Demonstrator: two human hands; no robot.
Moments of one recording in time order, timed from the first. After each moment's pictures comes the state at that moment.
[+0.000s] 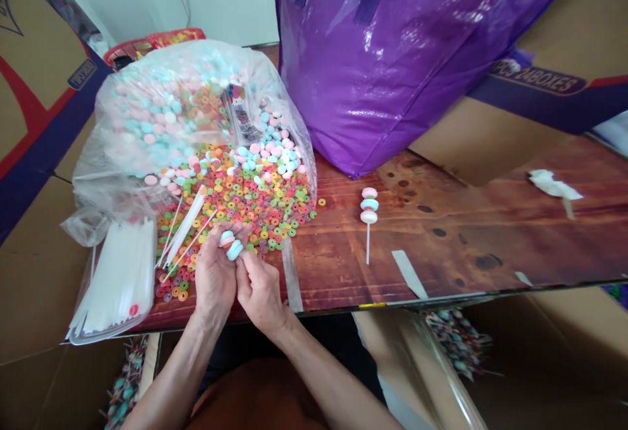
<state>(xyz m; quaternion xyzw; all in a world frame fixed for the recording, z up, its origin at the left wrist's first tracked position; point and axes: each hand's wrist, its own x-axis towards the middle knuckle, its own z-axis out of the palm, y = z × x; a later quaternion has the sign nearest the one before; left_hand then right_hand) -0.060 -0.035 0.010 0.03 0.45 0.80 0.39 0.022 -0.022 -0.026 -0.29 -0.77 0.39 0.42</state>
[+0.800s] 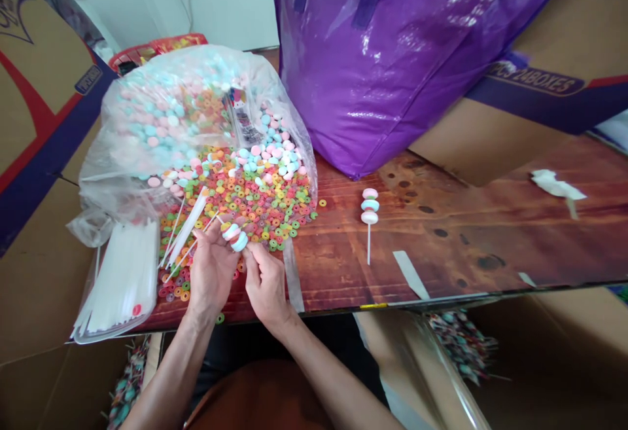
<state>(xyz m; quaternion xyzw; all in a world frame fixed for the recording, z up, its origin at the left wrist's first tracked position) -0.072 -0.043 0.011 0.08 0.43 0.78 0.44 0.018 -0.016 -0.030 -0.32 -0.70 0.47 0.43</state>
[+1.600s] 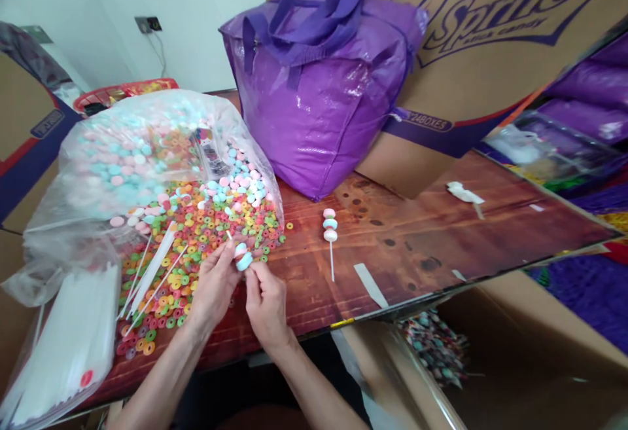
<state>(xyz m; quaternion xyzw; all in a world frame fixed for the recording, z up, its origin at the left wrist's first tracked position) -0.045 0.007 0.012 0.14 0.49 0.69 0.51 0.053 0.015 -0.024 -0.38 -0.68 0.43 0.45</state>
